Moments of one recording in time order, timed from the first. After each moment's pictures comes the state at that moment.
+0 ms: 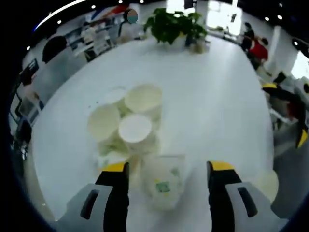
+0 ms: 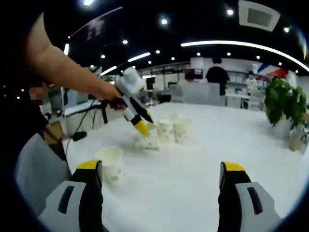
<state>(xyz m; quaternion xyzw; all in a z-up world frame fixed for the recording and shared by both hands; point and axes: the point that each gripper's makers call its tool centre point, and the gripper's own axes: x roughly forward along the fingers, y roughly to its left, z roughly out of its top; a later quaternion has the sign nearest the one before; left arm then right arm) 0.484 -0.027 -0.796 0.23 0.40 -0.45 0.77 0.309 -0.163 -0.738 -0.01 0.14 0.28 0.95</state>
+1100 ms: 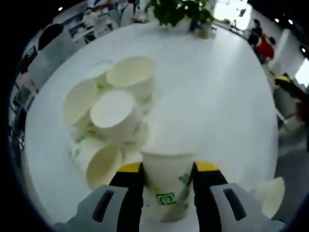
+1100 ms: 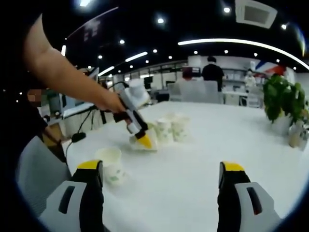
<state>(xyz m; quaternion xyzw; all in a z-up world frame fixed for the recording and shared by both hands) 0.462 -0.031 -0.831 0.22 0.45 -0.43 0.75 0.304 -0.164 -0.740 0.00 0.15 0.27 0.95</state>
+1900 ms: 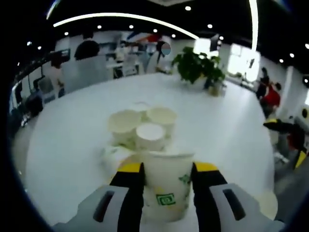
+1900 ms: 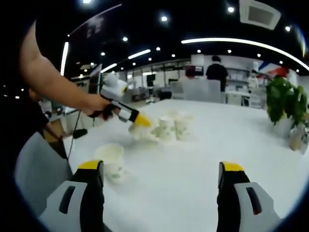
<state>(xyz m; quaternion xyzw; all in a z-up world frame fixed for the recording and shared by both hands) 0.475 -0.009 -0.756 0.04 0.24 -0.39 0.89 0.302 -0.161 -0.742 -0.02 0.16 0.28 0.95</state>
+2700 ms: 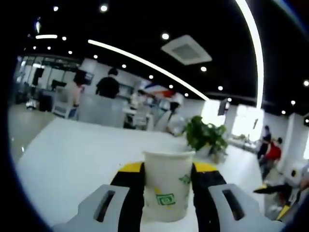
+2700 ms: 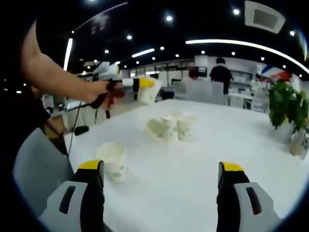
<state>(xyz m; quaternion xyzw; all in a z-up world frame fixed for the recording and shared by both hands) 0.517 0.012 -0.641 -0.13 0.06 -0.36 0.92 0.307 -0.156 -0.739 -0.03 0.16 0.29 0.94</state>
